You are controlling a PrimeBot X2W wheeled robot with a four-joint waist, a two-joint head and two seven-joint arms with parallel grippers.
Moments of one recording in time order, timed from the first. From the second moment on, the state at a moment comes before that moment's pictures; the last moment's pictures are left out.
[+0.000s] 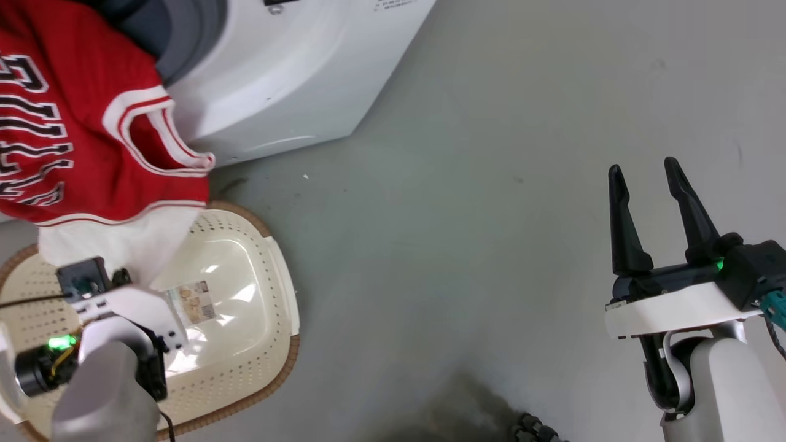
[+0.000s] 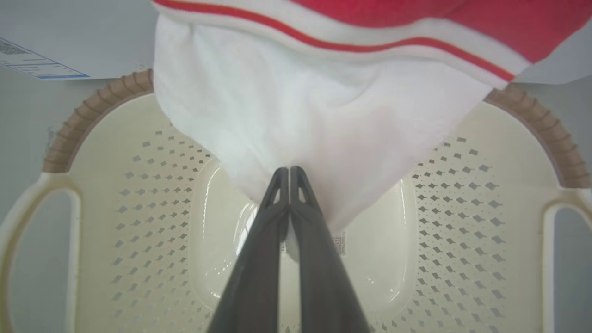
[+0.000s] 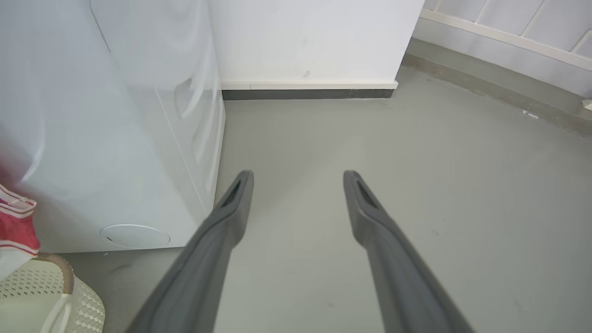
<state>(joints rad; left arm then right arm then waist) -0.57 0.29 -0.07 1.02 -0.39 0.17 -0.20 -0.25 -0.05 0.01 0.06 0.12 0.13 -0.23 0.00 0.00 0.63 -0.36</state>
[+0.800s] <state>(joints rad) -0.54 0.25 -0.06 1.16 -0.43 0.10 -0.26 -0.21 -0.05 0.01 0.12 0.09 0.13 -0.25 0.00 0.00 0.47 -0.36</state>
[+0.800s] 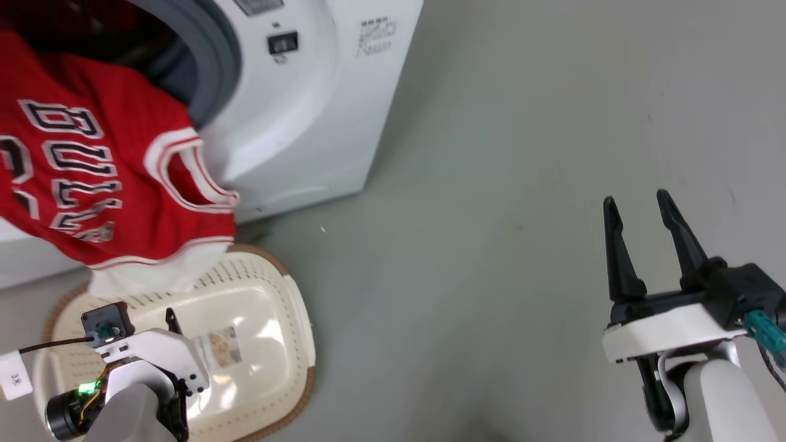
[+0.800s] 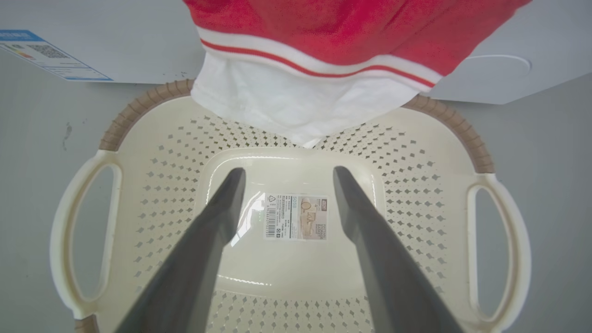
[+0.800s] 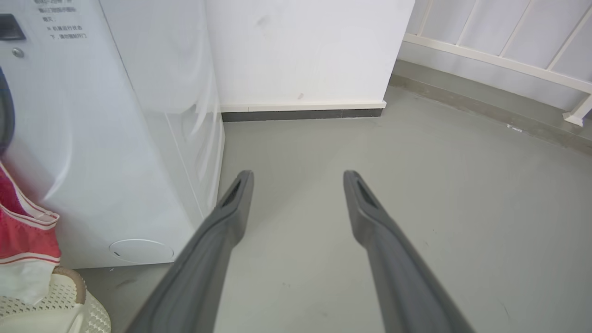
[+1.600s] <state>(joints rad) -0.55 0.30 -0.08 0.81 -0.35 0.01 0.06 -0.12 -0.05 0.00 0.02 0.08 0.13 -0.17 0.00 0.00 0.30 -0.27</state>
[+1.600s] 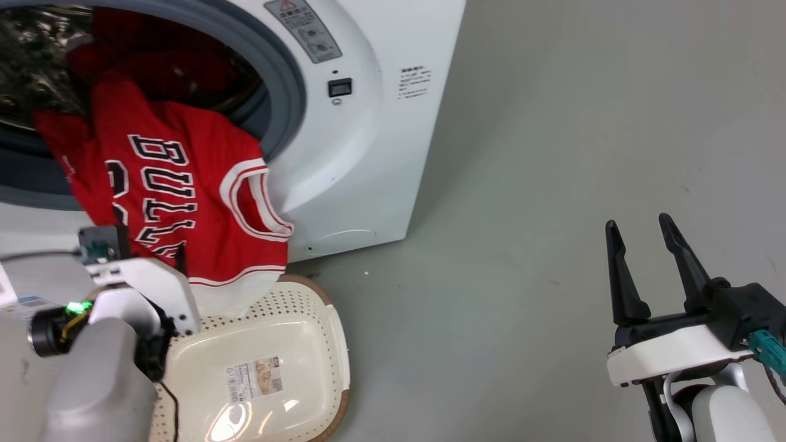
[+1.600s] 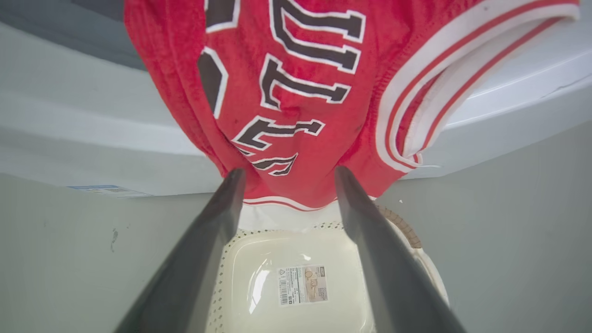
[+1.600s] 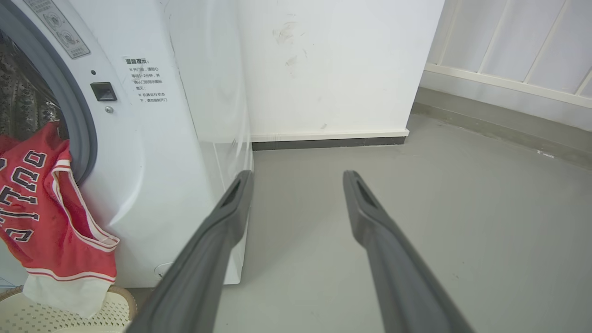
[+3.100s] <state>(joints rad) -0.69 0.46 -0.06 0.86 -0.38 0.09 0.15 -0.19 -0.05 0.03 0.13 0.15 0.13 -0.24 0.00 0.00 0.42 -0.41</state>
